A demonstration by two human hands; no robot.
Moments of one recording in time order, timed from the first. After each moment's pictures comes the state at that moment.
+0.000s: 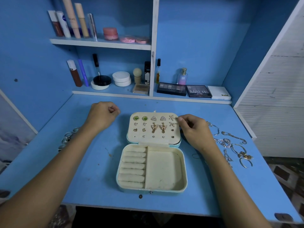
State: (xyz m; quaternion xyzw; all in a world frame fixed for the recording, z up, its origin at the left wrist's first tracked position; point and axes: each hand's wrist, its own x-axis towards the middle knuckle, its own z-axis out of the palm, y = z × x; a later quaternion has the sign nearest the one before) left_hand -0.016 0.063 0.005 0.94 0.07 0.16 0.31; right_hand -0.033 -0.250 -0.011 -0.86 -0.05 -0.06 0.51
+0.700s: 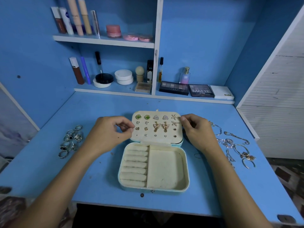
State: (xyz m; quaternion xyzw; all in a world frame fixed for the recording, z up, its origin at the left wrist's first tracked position) left_hand -0.102 0.022 0.024 0.89 -0.03 0.12 0.44; right_hand -0.036 -0.249 -0.010 -0.86 -0.05 -0.07 0.49
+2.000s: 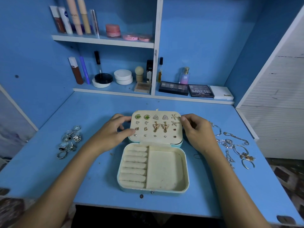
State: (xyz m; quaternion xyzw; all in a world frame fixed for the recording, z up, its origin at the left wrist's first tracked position) left_hand -0.076 0.036 -0.002 0.89 -0.04 -0.01 0.45; right_hand -0.037 -0.249 -0.012 -0.86 -0.06 -0.09 0.50
